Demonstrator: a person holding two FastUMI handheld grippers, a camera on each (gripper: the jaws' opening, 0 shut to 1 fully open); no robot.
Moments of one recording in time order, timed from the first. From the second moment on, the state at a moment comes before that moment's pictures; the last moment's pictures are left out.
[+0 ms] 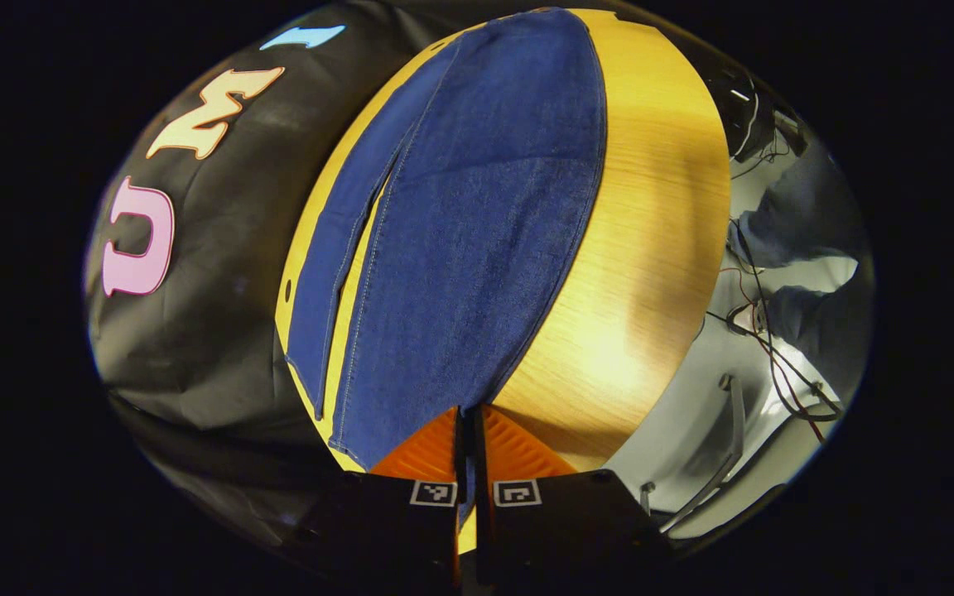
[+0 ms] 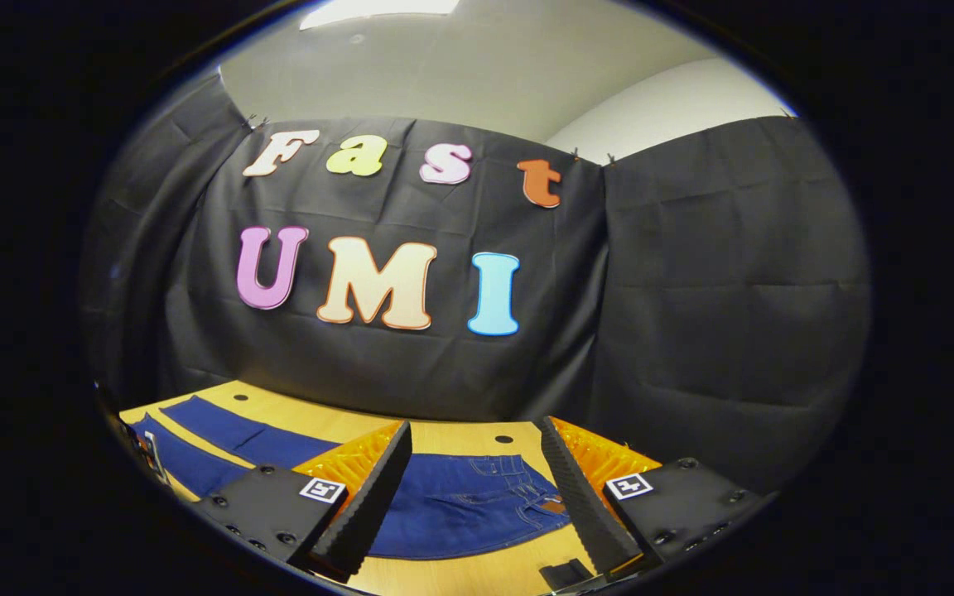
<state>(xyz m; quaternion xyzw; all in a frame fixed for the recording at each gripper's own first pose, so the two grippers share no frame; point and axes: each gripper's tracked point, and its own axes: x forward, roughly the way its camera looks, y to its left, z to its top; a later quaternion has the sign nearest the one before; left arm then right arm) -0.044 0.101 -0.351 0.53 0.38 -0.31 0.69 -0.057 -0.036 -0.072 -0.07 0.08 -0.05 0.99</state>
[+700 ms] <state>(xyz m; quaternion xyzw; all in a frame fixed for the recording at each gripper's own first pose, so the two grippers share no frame) -0.047 0.100 -0.348 0.51 0.42 -0.29 0.69 -0.037 -0.089 -0.240 -0.33 0.22 0.08 0.91</state>
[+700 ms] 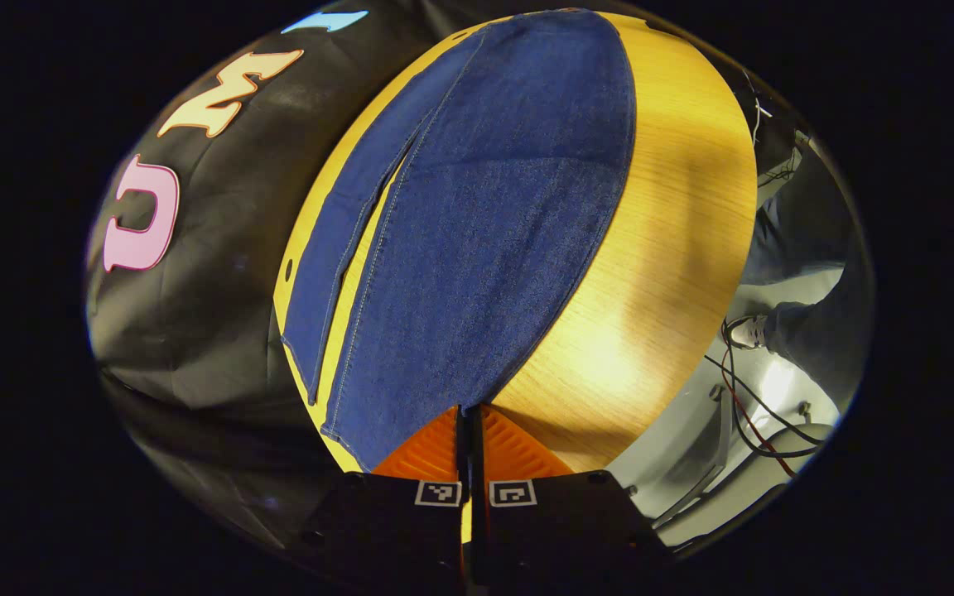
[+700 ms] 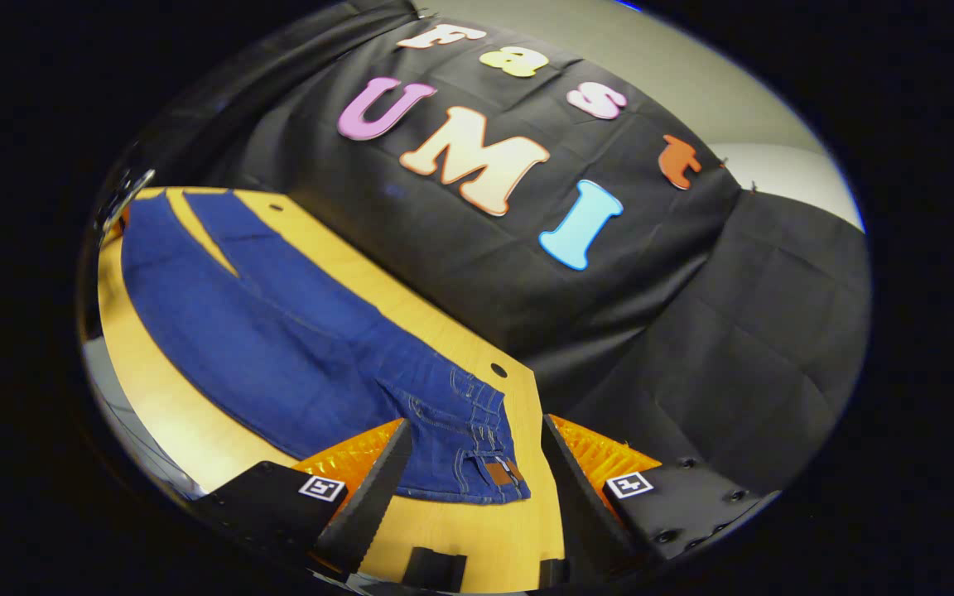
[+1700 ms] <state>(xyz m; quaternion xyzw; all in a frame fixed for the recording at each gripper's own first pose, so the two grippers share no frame) -0.047 0.100 -0.350 0.52 0.44 -0.28 0.68 -0.023 -0.097 -0.384 -0.57 0.31 0.24 0.72</state>
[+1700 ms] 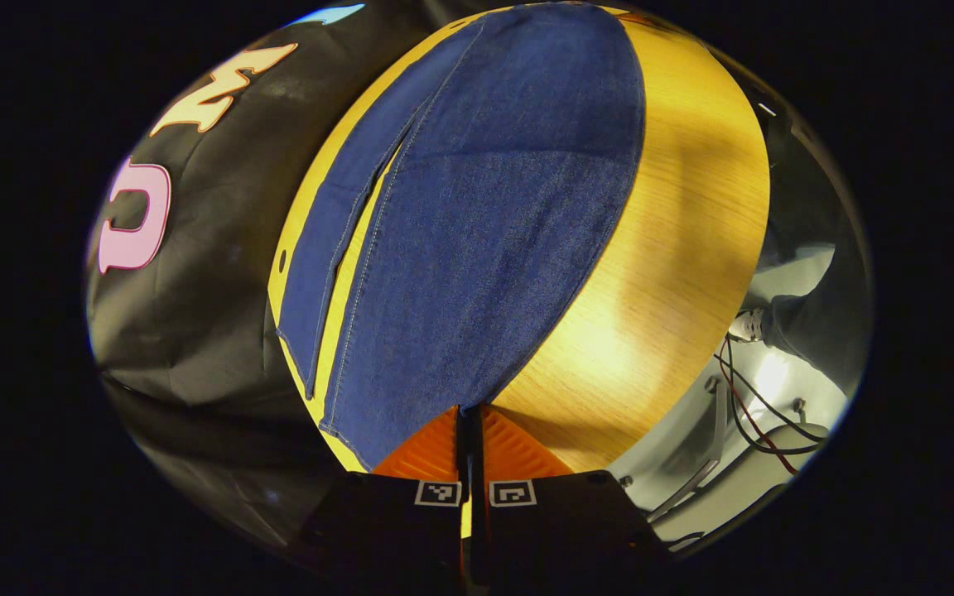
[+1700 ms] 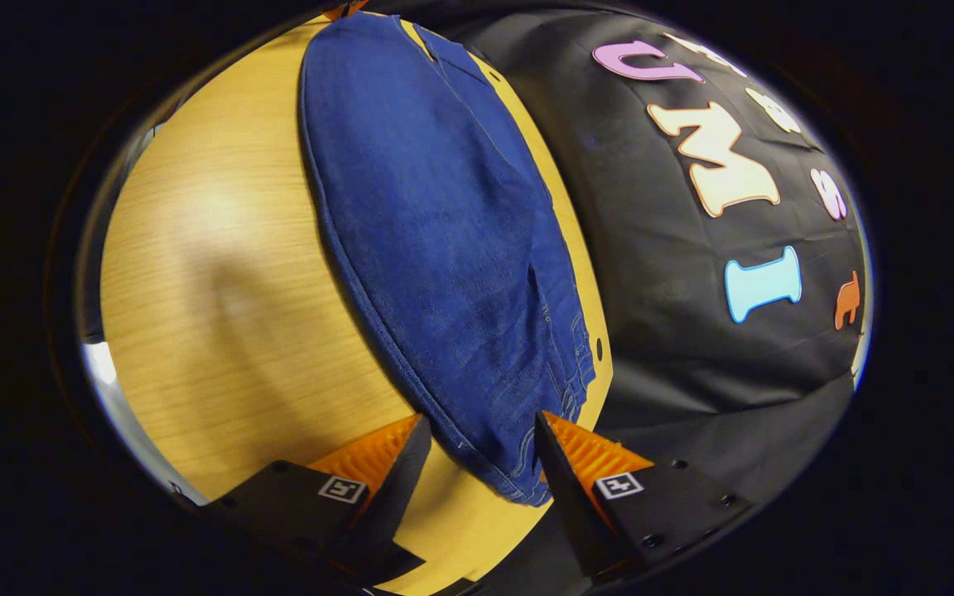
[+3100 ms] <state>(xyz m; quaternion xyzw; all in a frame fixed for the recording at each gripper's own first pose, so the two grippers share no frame) 0.163 0.088 -0.257 0.39 0.43 -0.13 0.81 0.169 -0.061 -0.294 -0.35 0.29 0.08 0.89</state>
